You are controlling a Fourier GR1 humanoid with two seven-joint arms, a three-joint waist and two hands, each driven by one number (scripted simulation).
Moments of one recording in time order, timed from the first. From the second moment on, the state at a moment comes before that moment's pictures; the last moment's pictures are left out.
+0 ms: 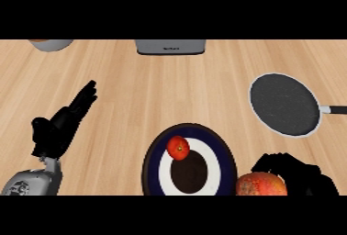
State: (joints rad) left arm -0.13 0.24 -0.03 -1.61 -0.02 -0.10 0.21; right arm 0.09 -0.56 0.62 -2.24 0.96 -0.32 0.70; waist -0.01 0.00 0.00
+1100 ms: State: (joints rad) left arm -0.16 0.20 -0.03 -1.60 -0.05 -0.13 0.22; right arm -0.32 -0.49 0.10 -1.15 0.51 -0.51 -0.10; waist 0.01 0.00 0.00
